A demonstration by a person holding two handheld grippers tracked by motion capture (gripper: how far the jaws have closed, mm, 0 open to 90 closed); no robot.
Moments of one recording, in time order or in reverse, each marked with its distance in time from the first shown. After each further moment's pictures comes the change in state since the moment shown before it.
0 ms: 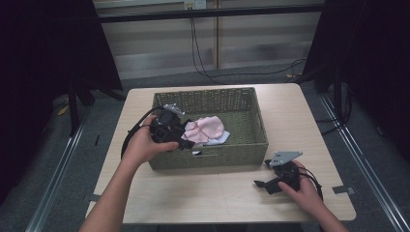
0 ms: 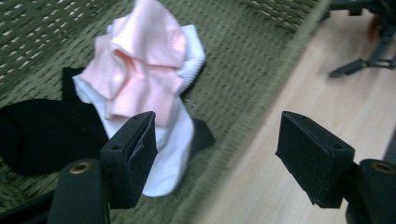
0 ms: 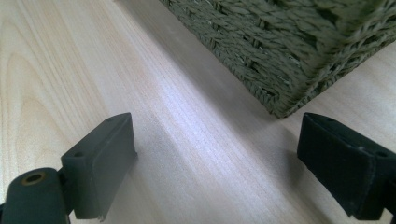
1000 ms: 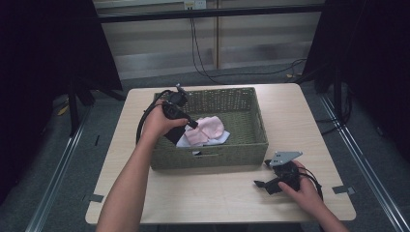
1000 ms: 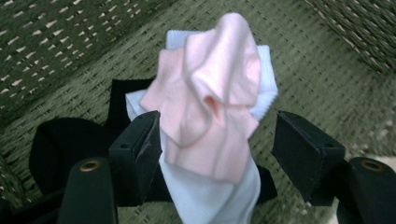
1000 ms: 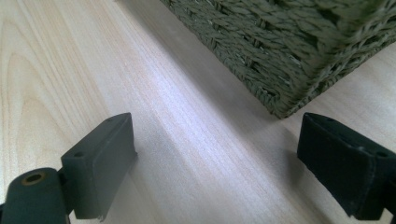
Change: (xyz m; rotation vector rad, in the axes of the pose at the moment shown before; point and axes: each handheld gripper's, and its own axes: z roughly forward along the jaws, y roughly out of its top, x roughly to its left) left arm 0.061 0.041 0.052 0.077 0.048 -0.174; right arm 0.000 0.000 0.000 -0.001 0.001 0.001
